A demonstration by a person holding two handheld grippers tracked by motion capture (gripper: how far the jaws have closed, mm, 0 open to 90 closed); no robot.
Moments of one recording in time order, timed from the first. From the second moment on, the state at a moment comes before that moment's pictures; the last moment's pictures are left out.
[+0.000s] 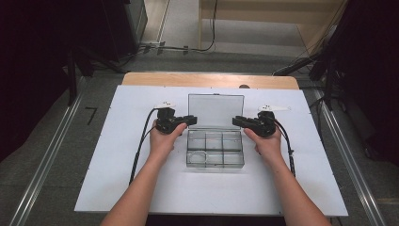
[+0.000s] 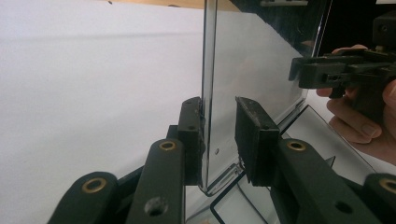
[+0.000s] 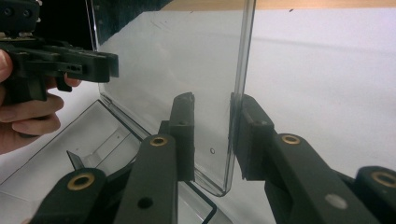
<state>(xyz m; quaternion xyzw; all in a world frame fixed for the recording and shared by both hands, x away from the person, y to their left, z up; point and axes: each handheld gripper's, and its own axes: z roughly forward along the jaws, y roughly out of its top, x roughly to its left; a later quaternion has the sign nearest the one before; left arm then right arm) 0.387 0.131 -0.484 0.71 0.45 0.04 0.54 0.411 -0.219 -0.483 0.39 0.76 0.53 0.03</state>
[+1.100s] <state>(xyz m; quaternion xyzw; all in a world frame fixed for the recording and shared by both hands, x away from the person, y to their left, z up) 0.392 0.128 -0.442 0.69 0.44 0.09 0.56 0.407 -0.218 -0.474 0.38 0.77 0.52 0.04</state>
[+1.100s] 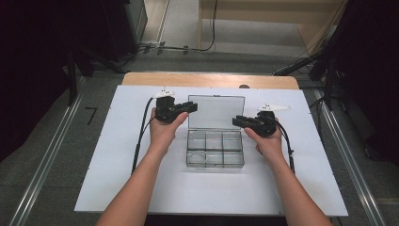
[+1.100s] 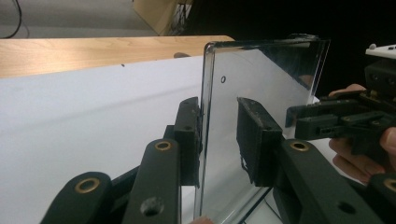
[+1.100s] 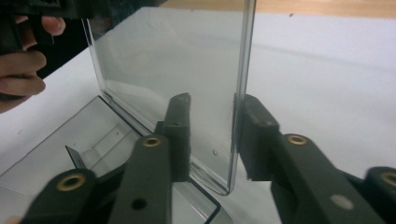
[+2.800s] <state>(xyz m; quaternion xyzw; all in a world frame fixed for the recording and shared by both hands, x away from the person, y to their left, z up) 0.350 0.148 -0.441 0.71 0.42 0.10 0.56 0.379 -0.220 -0.424 0.34 0.76 0.54 0.10</state>
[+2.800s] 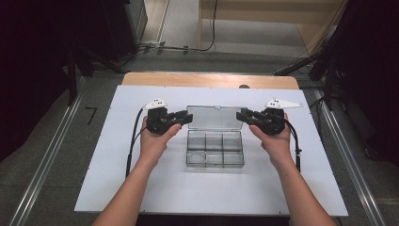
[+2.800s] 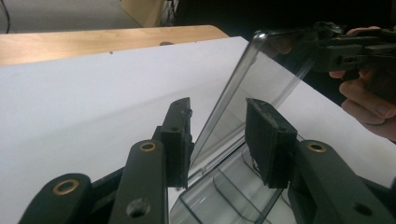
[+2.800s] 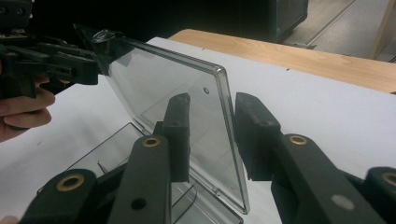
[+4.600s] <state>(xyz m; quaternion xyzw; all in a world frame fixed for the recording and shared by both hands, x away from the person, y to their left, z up) 0.333 0.138 -0.459 0.71 0.39 0.06 0.58 0.352 -0.223 -0.430 0.30 0.79 0.53 0.11</state>
